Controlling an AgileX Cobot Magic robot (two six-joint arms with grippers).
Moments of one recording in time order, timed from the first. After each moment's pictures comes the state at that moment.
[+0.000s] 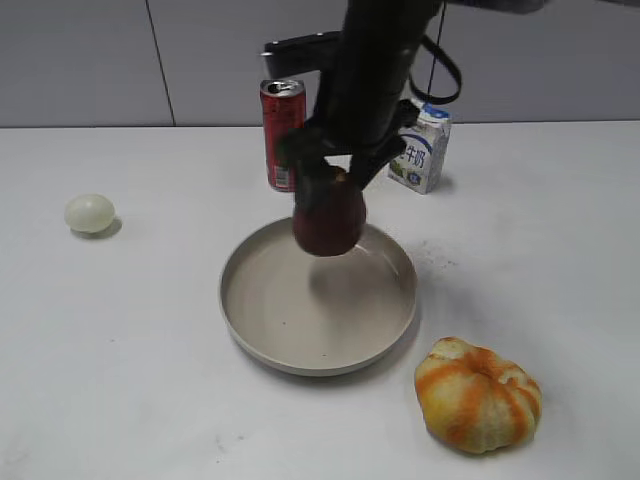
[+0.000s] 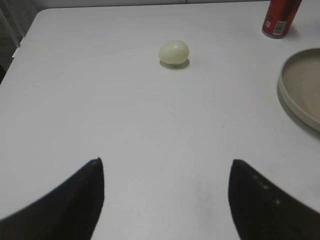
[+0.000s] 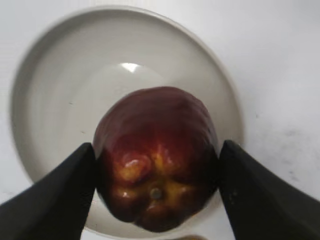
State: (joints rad) left arm -0.06 0.00 -0.48 -0.13 1.09 0.15; right arm 0.61 2.14 -1.85 0.17 1.12 -0.02
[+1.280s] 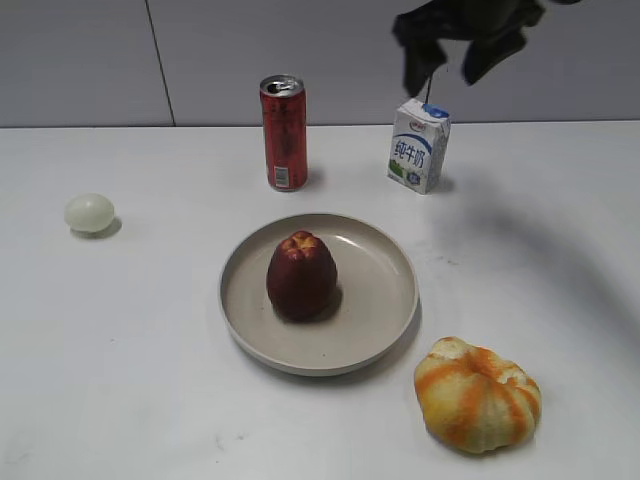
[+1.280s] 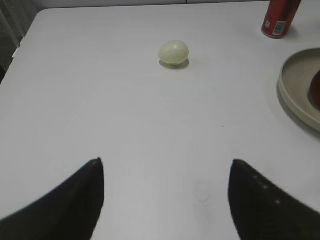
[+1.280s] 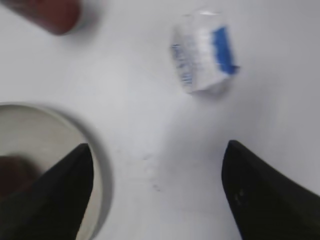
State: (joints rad) left arm -0.06 0.00 -0.48 -0.13 1.09 0.15; right arm 0.32 2.14 -2.10 0.10 1.21 -0.01
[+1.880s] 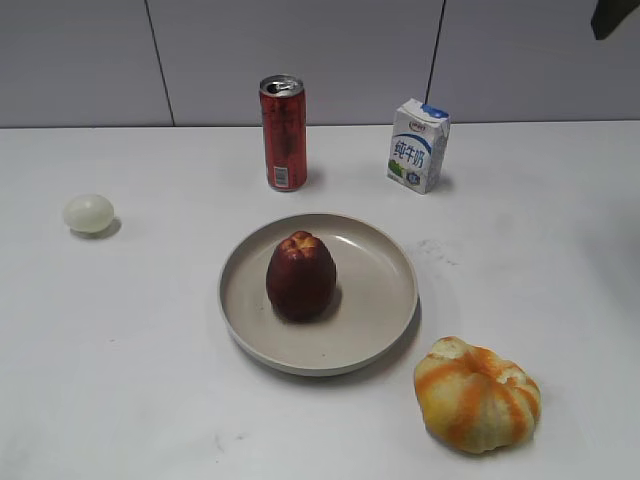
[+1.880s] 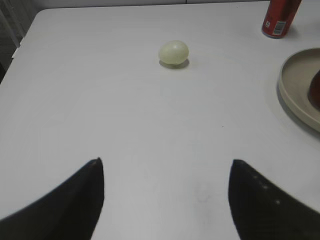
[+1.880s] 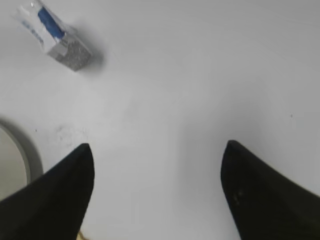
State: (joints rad) left arm -0.06 0.00 -0.48 -0.13 1.09 0.15; right arm 0.08 1.78 -1.80 0.04 1.21 0.02
